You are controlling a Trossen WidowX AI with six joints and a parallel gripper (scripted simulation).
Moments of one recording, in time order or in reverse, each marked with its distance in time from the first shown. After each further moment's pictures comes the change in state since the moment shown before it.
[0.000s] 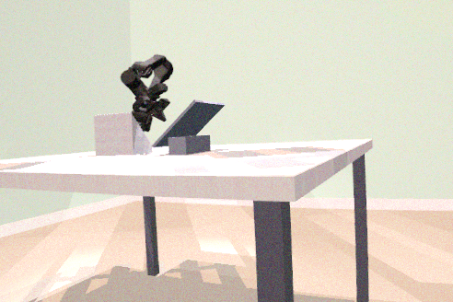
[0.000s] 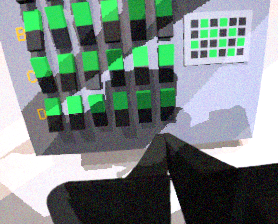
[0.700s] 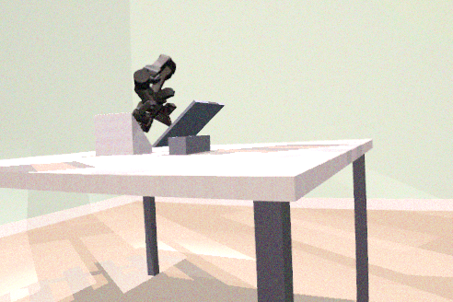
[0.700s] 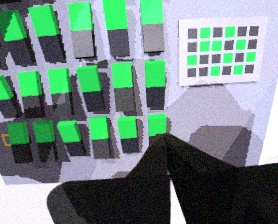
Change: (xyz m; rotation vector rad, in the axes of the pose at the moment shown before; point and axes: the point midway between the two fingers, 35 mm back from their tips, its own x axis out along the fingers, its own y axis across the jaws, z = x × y) arm 0.039 -0.015 0.013 -0.013 0.027 -0.001
